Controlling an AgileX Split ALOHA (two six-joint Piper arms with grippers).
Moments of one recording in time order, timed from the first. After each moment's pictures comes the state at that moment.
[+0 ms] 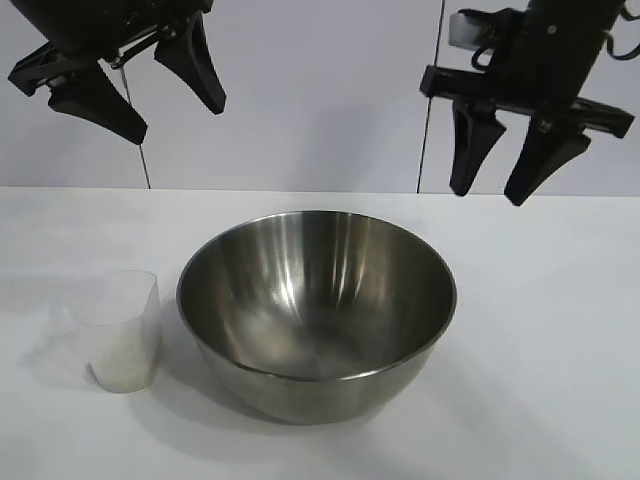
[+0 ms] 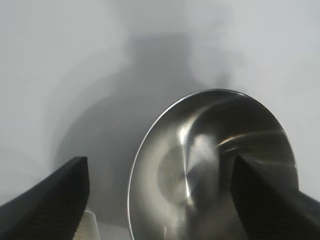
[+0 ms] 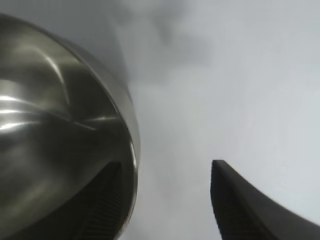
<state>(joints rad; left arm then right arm) -0.34 1.73 -1.38 -0.44 0.78 0.06 0.12 1.78 -1.55 0.23 1.21 0.01</state>
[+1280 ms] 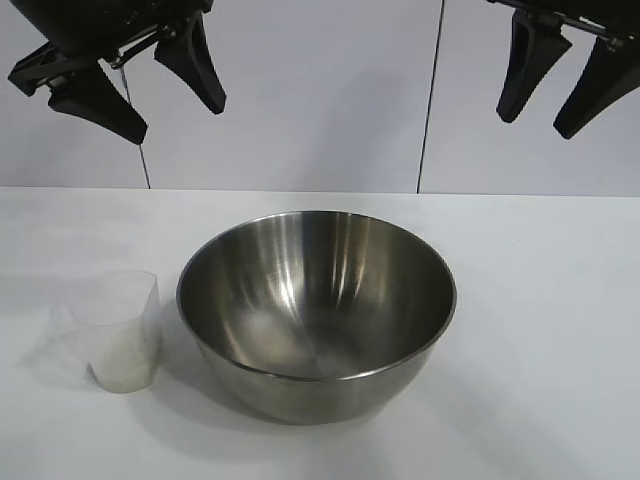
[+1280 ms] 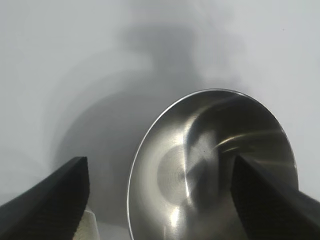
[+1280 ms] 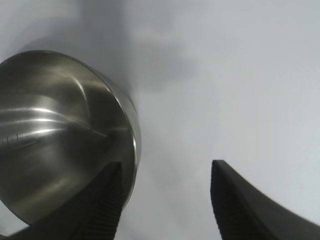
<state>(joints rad) -0.34 1.73 -1.38 -0.44 0.78 0.06 0.12 1.73 -1.55 0.23 1.19 0.00</state>
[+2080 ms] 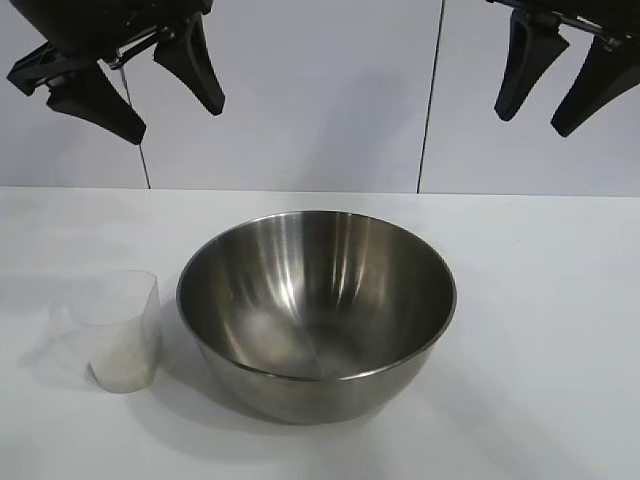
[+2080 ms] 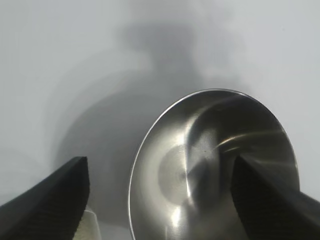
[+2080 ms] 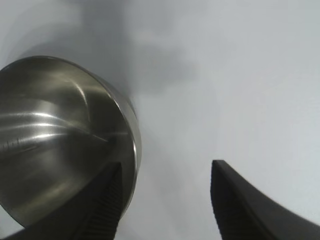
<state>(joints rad) -0.34 1.73 -1.38 -0.39 0.78 0.06 0.12 1.73 -1.55 0.23 1.18 0.00</state>
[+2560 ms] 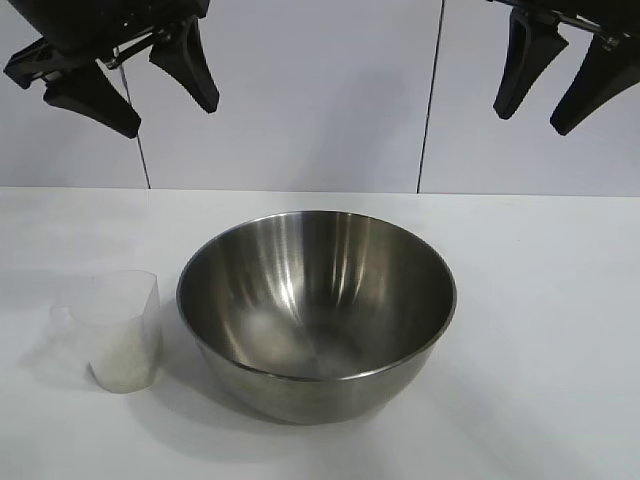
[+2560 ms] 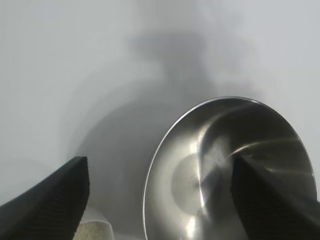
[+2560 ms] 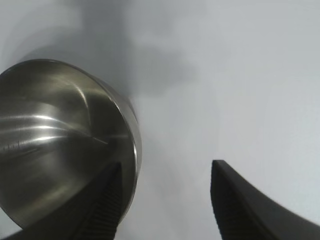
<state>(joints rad) -0.34 1.58 -1.38 -0.21 0.71 0.06 0.12 1.73 -1.55 0.23 1.18 0.00</state>
